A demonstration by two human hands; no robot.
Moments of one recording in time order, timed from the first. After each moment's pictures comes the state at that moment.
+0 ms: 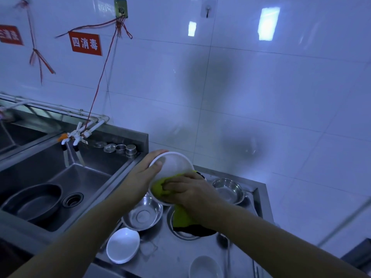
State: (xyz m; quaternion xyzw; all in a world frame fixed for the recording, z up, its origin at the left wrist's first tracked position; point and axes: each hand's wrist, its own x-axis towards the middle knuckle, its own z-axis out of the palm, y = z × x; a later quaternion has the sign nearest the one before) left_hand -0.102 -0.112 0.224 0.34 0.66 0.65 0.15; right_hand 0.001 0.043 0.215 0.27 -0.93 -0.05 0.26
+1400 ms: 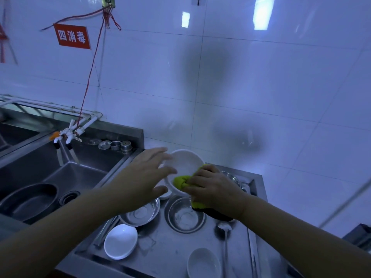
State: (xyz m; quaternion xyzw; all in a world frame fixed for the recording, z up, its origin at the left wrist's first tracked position) left_hand -0.098 -0.109 0.236 0.60 0.77 0.08 -0.20; right_hand 0.017 0.107 0.200 0.27 -0.91 -0.11 0.29
